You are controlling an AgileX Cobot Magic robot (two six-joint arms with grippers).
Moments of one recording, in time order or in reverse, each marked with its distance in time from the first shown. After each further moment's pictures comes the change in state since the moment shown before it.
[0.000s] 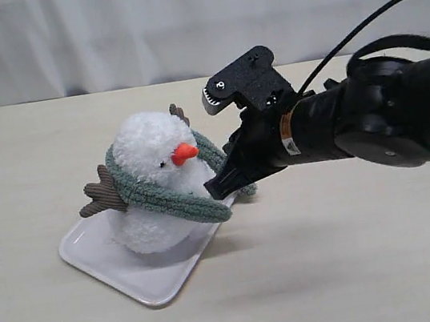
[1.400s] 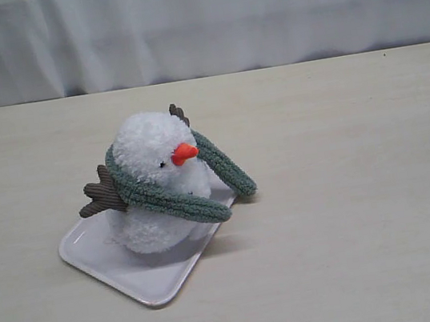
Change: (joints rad) left arm 0.000 0.000 0.000 0.000 0.000 0.000; right arm 0.138 -1.387 0.224 0.060 0.362 0.004
